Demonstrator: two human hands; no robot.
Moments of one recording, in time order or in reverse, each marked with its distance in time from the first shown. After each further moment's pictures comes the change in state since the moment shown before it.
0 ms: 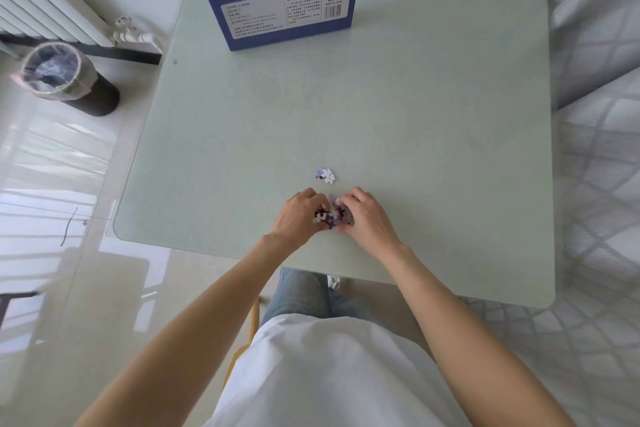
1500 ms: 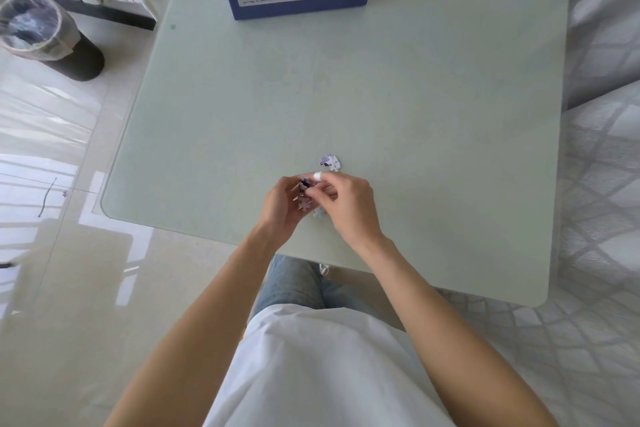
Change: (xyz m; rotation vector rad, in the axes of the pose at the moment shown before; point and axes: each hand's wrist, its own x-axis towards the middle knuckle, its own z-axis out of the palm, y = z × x) left_hand -0.015 -0.001 -0.016 -1.775 0.113 -0.534; right_hand 0.007 -0.067 -0.013 0.380 0.223 0.018
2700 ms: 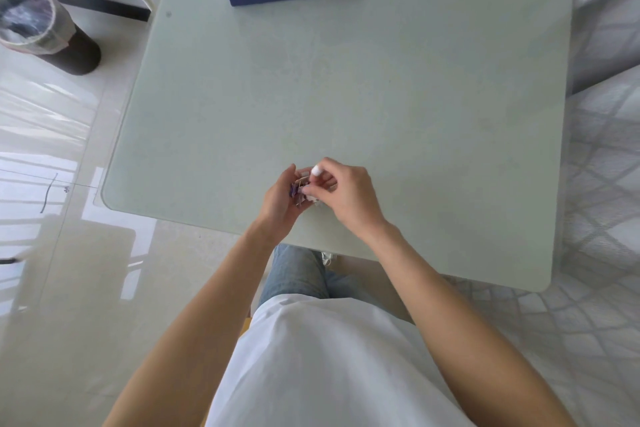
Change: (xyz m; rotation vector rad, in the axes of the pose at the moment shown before) left_hand 0.002 -0.009 -0.013 0.045 -0.082 -0.007; right_hand -0.002 -0.004 -0.001 0.078 -0.139 0.052
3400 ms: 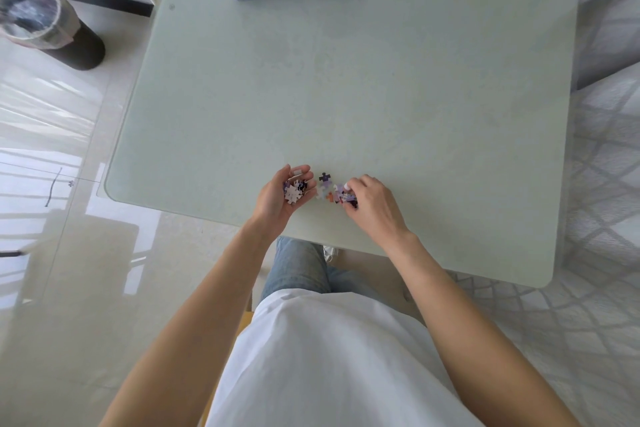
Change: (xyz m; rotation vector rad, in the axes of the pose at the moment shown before) left_hand -0.006 -0.003 -0.008 -0.046 0.105 0.006; right_hand -0.020 0.066 -0.004 -0.620 -0.009 -0.081
